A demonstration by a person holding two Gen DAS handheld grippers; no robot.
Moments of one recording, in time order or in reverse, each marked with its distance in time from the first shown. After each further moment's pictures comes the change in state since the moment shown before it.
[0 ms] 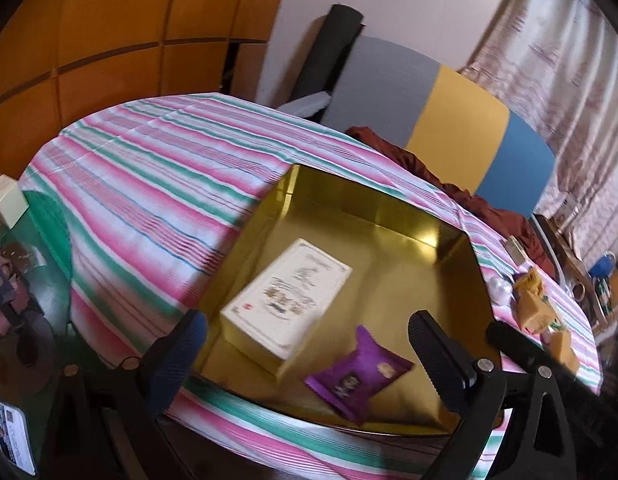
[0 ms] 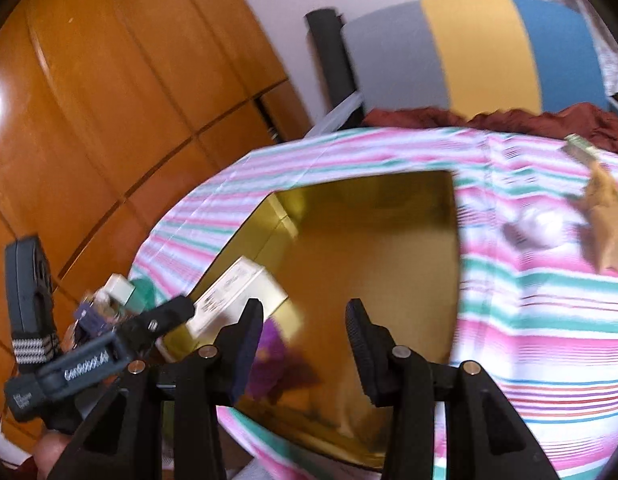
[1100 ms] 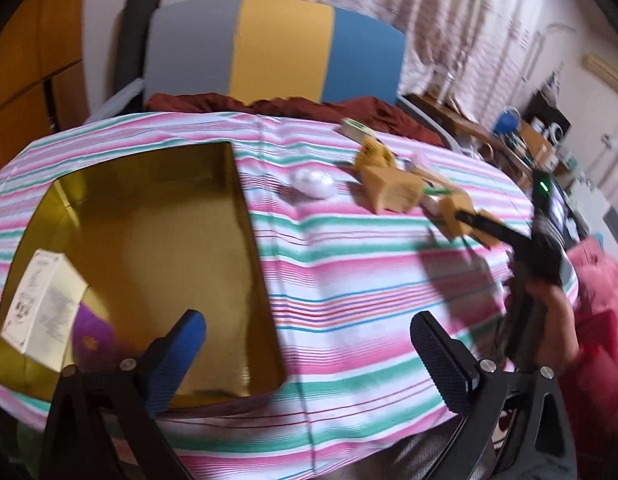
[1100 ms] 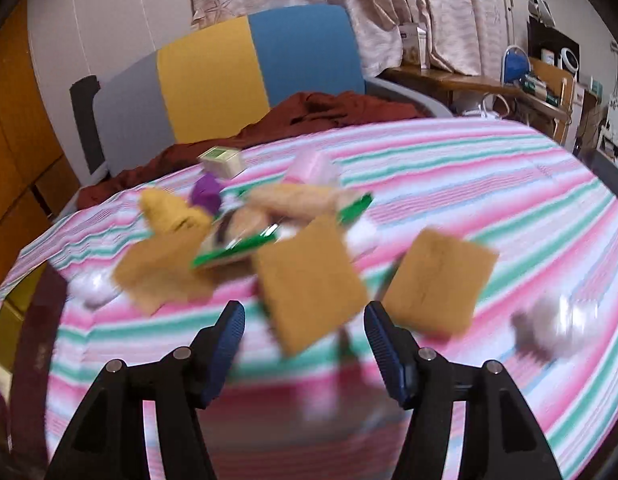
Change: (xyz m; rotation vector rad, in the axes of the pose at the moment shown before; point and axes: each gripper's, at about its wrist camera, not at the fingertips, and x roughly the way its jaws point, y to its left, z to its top) left arm 0.005 -0.193 -0.066 0.464 0.188 -0.314; right arm -0.128 -0.292 -0.022 0.304 -0.133 -0.671
